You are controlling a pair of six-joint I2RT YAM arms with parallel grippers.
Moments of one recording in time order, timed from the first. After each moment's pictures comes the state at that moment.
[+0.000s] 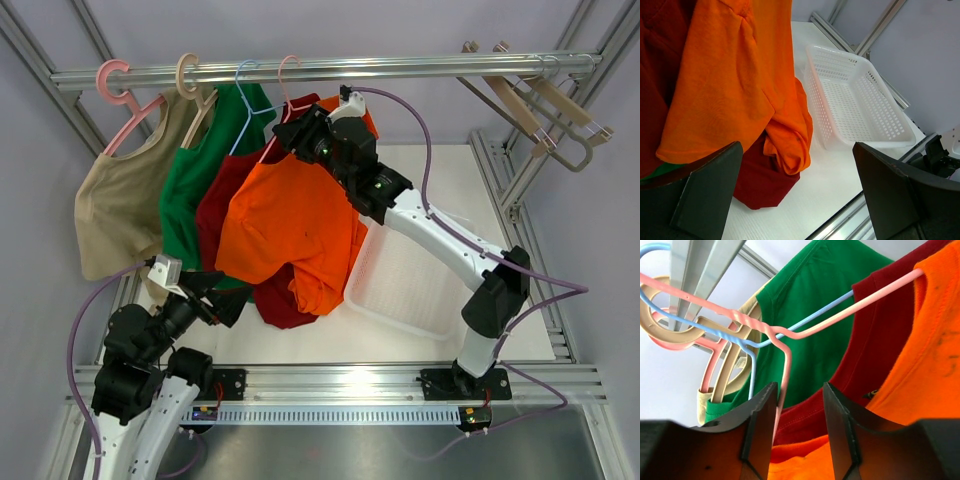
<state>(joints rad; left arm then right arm) -0.31 0.11 0.65 -0.59 0.33 -0.40 0.78 1.77 1.78 0.00 0.20 0.83</state>
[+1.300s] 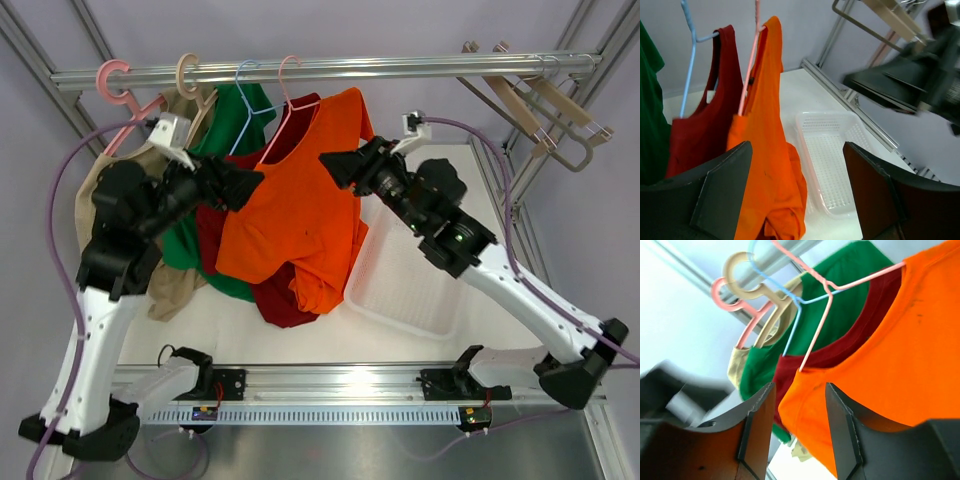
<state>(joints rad) -0.31 0.91 1.40 -0.50 0.38 -0.34 0.78 1.31 1.39 0.05 0.10 0.72</state>
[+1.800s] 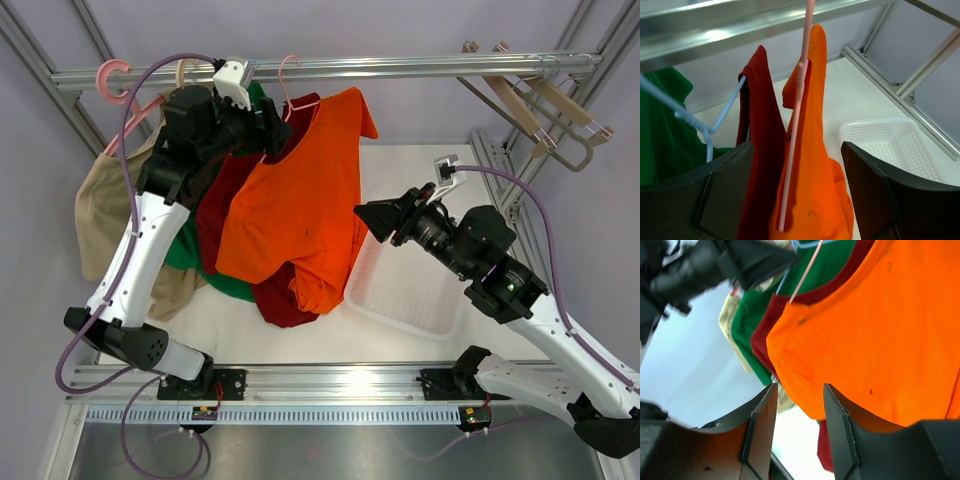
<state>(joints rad) -0.37 1.44 1.80 -0.53 0.25 -0.15 0.78 0.90 1.10 -0.12 0.02 0.58</state>
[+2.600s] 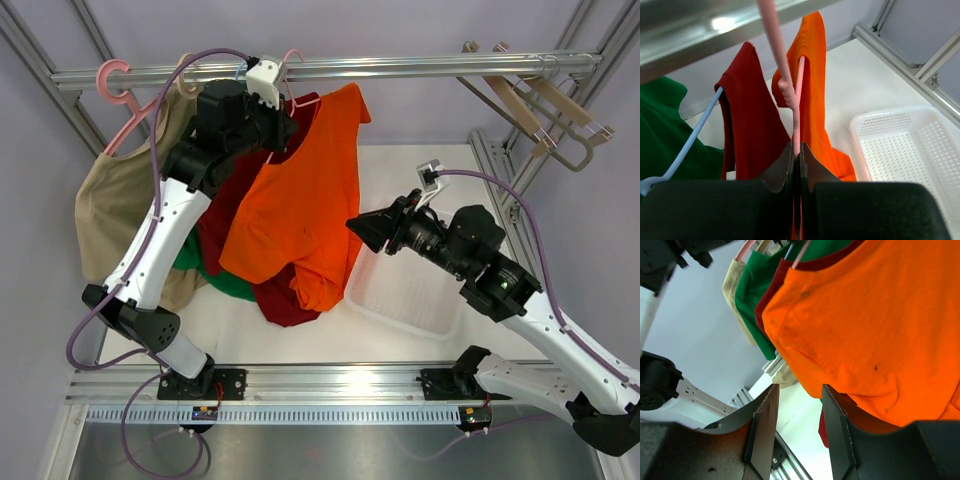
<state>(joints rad) -0.46 1.59 1.93 -0.59 0.16 -0.06 0.78 0.89 1.07 -0.16 -0.10 0.56</state>
